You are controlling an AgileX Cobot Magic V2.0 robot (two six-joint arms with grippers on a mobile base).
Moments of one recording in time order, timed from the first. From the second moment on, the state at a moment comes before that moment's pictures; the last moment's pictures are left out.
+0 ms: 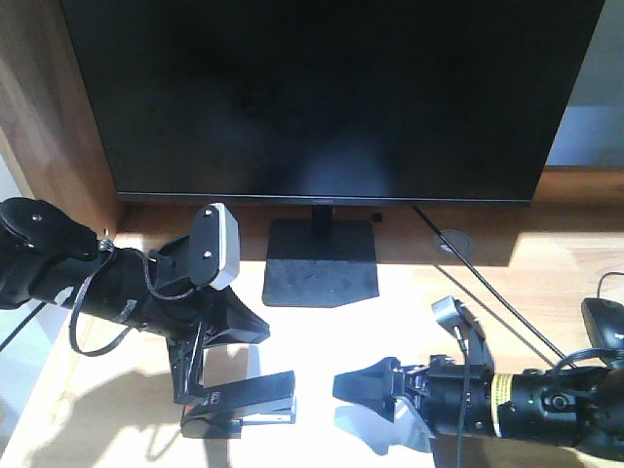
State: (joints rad) left arm -0.34 1.60 -0.93 -1.09 0.81 1.84; right arm 0.21 1.77 -0.41 -1.15 -0.91 1.46
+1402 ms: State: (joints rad) left arm -0.34 1.24 -0.89 0.18 0.35 0.14; right arm 0.21 0.68 -0.40 -1.43 0.08 1.45
